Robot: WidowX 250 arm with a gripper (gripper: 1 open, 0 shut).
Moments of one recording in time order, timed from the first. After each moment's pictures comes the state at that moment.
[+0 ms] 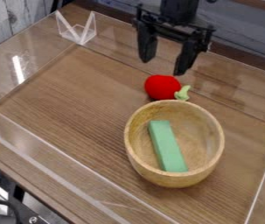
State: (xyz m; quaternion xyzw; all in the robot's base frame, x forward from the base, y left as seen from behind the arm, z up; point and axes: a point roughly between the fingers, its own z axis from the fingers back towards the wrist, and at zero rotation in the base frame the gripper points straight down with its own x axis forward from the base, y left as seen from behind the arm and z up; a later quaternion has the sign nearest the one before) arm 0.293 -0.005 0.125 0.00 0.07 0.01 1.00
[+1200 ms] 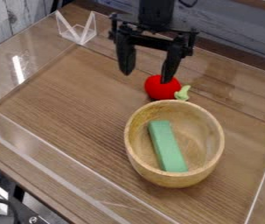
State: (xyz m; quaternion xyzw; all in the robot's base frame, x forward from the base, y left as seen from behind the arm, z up) arm 0.259 -0.005 0.130 -0.02 0.08 0.14 0.99
